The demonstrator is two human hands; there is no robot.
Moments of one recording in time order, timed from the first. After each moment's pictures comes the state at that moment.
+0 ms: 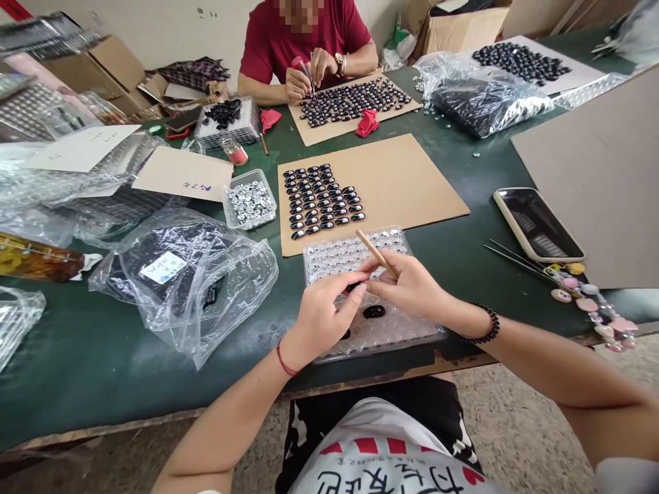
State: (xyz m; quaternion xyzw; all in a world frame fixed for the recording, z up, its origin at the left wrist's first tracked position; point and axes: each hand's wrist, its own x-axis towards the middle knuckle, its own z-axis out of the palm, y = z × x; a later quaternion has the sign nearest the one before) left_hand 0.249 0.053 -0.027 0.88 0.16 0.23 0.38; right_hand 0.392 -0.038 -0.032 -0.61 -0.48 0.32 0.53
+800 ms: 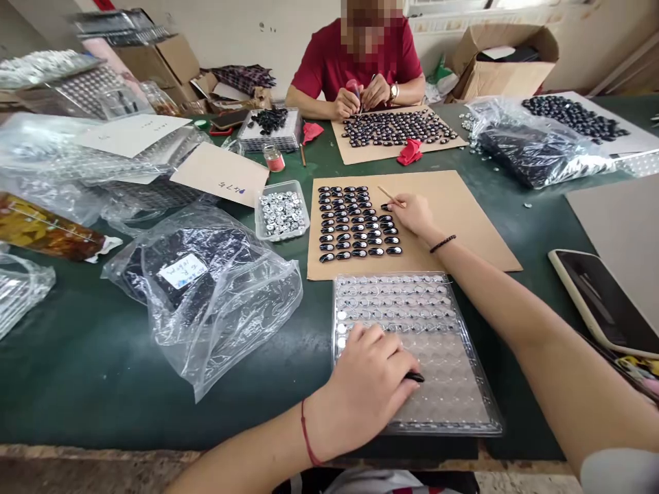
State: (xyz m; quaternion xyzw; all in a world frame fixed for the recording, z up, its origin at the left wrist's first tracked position) left_hand 0.241 0.048 -0.033 0.95 0.10 0.06 0.30; right_hand 0.550 0.159 -0.098 -0.83 -0.47 0.04 0.31
